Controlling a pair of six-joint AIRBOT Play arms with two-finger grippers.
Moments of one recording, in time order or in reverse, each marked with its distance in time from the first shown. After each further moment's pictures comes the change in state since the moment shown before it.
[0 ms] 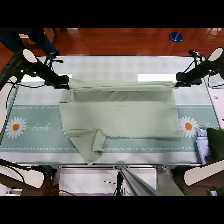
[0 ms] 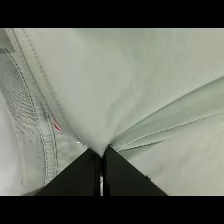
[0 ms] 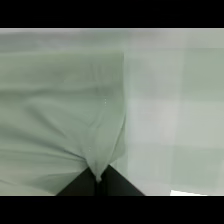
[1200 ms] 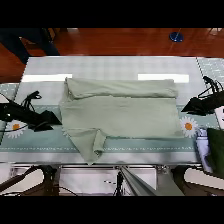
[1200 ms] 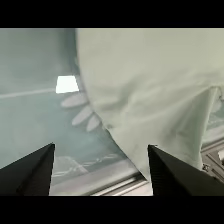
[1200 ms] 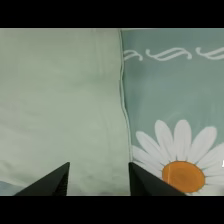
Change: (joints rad) left arm 0.319 0.516 -0.792 -0.164 -0.157 0.093; right arm -0.242 0.414 -0.580 0.150 0.104 -0.212
